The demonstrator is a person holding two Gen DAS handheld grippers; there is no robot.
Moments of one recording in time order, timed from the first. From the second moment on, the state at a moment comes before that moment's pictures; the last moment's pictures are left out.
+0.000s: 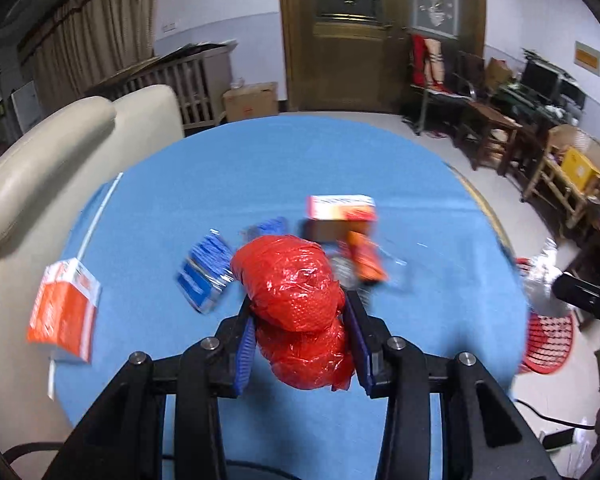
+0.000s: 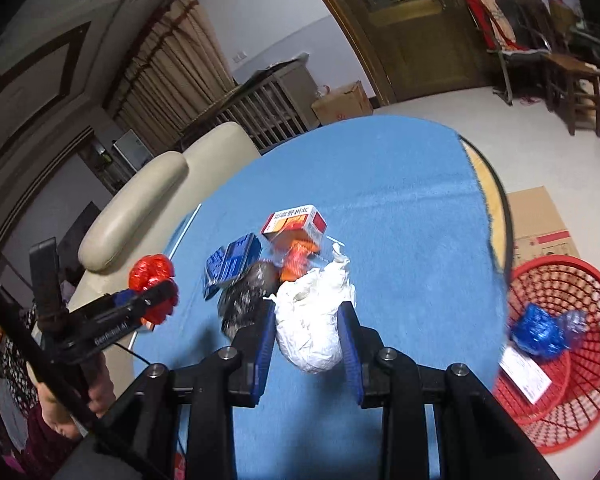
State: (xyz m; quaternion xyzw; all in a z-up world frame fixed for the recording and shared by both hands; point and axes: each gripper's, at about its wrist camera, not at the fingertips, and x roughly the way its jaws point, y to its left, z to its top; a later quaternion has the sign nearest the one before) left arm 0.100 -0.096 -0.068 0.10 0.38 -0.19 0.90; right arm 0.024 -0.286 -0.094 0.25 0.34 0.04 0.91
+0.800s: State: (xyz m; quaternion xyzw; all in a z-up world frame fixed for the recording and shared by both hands) left arm 0.013 -0.213 -0.063 0.19 0.35 -0.25 0.88; right arm -0.074 -0.343 -0.105 0.29 0.32 0.00 0.90
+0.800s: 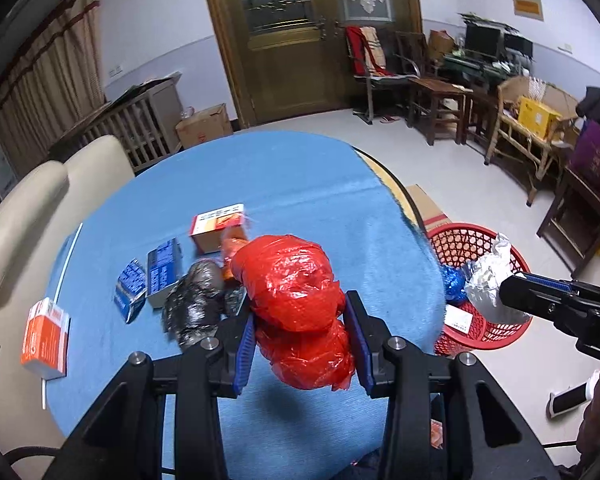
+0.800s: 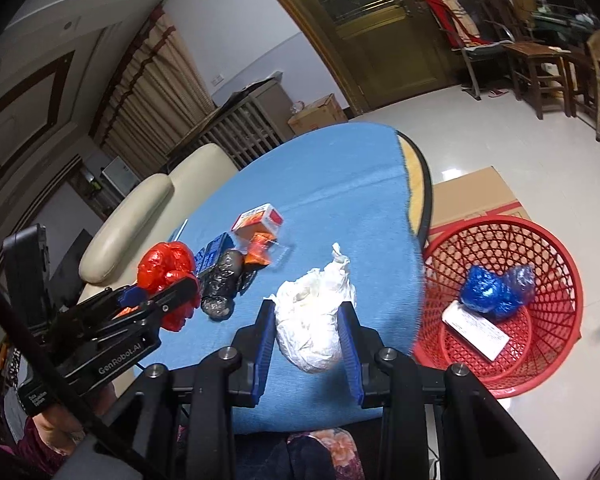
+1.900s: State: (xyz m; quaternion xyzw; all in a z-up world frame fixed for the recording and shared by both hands) left arm -0.004 -0.346 -0.092 0.20 0.36 -0.43 0.81; right arm -0.129 -0.452 -0.147 0.36 0.30 -0.17 0.87
